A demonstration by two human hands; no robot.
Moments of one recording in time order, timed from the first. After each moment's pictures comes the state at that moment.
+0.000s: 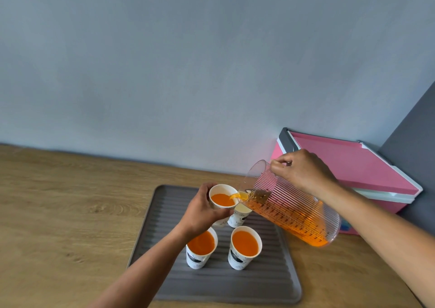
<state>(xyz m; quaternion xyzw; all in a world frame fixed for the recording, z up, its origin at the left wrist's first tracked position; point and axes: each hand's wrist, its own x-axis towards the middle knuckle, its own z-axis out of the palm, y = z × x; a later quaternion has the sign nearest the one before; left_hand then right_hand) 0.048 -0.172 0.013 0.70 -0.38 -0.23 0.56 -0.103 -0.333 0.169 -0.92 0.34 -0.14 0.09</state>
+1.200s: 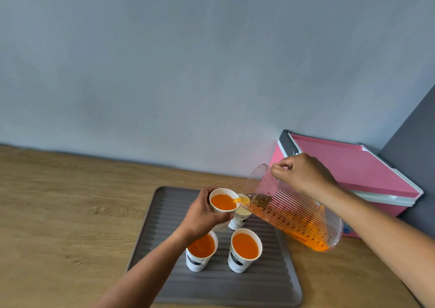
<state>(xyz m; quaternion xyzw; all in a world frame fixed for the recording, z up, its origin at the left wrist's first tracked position) 0.049 -0.175 0.006 0.69 -0.38 -0.24 0.56 -0.105 -0.333 0.170 -0.92 0.35 -0.14 0.09</state>
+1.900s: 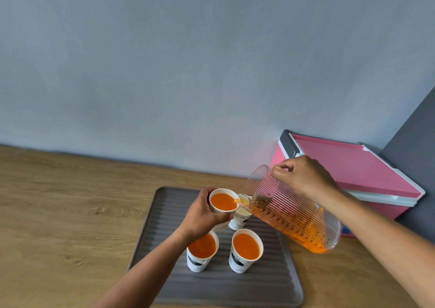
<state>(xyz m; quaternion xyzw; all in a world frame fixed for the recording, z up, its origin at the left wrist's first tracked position) 0.052 -0.174 0.005 0.70 -0.38 -0.24 0.56 -0.106 -0.335 0.164 -0.92 0.33 -0.15 0.11</state>
